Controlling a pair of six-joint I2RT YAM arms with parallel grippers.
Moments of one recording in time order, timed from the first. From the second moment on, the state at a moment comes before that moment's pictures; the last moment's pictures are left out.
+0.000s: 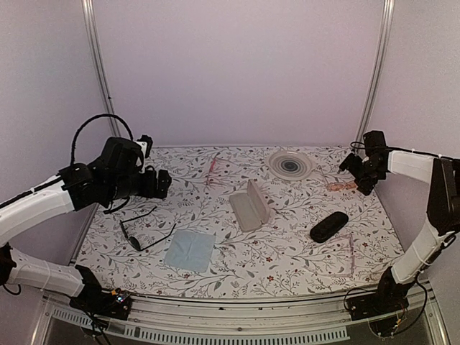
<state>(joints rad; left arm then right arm) -0.72 1.12 0.96 -0.51 -0.41 -0.36 0.01 1.62 1.11 -0.40 -0.02 0.81</state>
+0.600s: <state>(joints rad) -0.75 1.01 0.81 -0.67 -0.42 -0.42 -0.07 1.87 1.29 -0.46 0.05 0.93</state>
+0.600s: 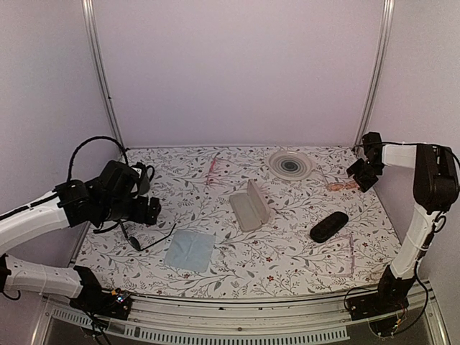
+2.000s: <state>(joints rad) -0.75 0.76 0.77 -0.61 -0.53 -0.39 -0.10 1.75 1.26 -0.35 -0.18 0.72</state>
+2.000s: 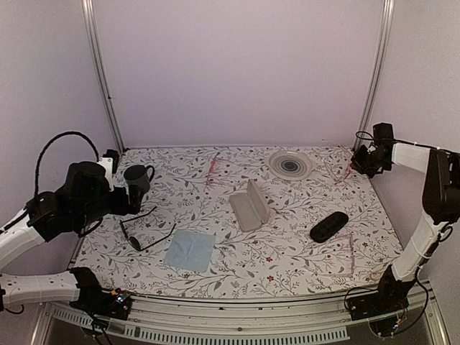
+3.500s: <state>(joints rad) -0.81 1.20 0.74 0.19 0.09 -0.34 0.24 1.45 1.08 -0.18 -0.41 0.83</state>
